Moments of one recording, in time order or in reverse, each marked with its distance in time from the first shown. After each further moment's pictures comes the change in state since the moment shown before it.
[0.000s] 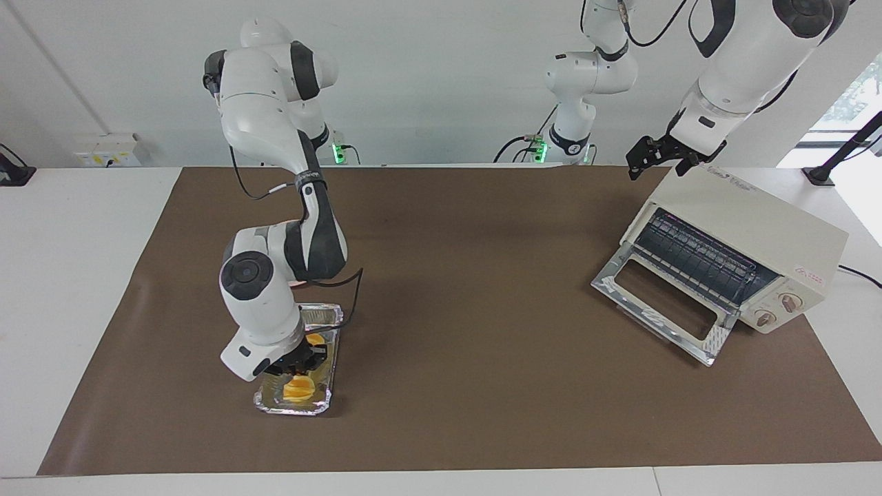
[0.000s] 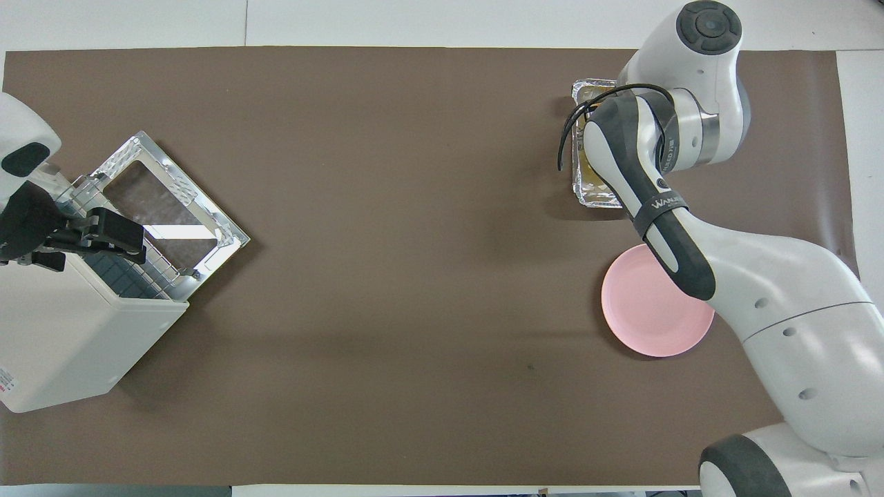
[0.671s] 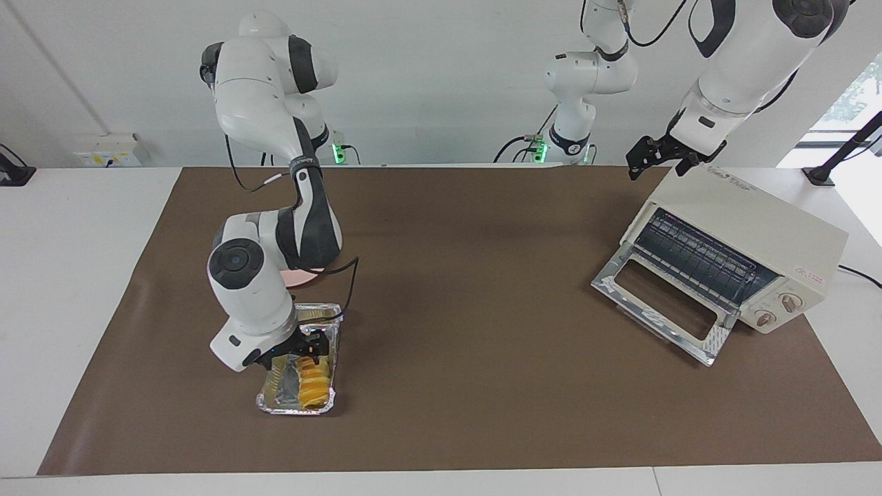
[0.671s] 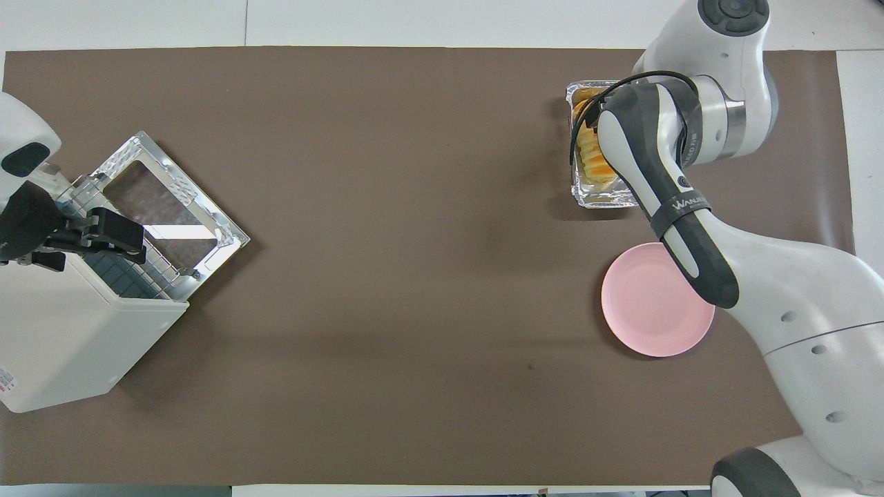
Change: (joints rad) left arm 0.000 0.000 0.000 0.000 0.000 0.000 0.000; right arm -0.007 -0.062 -0.005 0.011 0.000 -0.114 0.003
